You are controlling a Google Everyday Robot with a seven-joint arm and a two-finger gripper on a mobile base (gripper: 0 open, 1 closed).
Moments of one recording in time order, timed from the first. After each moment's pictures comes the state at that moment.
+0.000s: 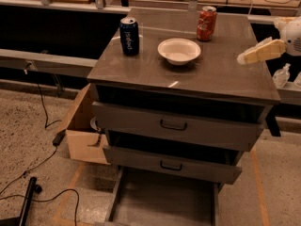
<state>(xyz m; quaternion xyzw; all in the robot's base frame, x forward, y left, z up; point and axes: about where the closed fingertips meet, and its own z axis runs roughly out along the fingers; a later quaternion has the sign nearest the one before) 0.663 -0.308 0.953 -0.36 0.77 0.09 0.51</state>
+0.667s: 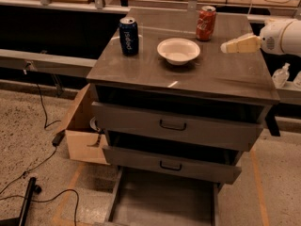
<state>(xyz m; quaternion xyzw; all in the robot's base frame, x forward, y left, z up) 0.740 -0.308 0.936 -0.27 0.77 0.07 0.58</state>
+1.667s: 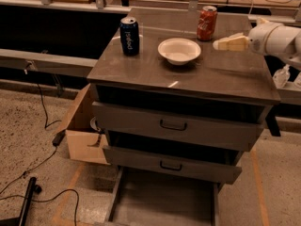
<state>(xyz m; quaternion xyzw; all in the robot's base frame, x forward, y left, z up) 0.789 -0.305 0.920 -0.25 0.74 0.07 0.62</state>
